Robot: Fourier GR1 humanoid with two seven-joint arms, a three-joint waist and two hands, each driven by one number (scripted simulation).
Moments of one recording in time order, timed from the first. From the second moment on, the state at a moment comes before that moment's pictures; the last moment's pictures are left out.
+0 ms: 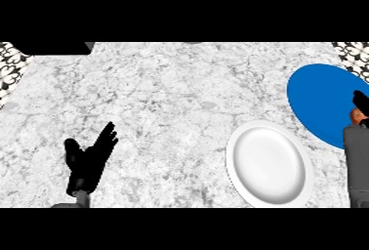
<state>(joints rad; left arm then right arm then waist) 0.01 0.10 -0.06 -1.39 0.10 0.04 0.19 -0.63 -0.25 -0.81 -0.77 0.86 -1.29 0.36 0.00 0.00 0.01</state>
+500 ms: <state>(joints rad) 0.04 0.11 -0.05 -1.44 0.12 0.03 0.22 -0.28 -0.05 -0.55 -1.22 0.48 -1.18 0.17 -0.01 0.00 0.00</state>
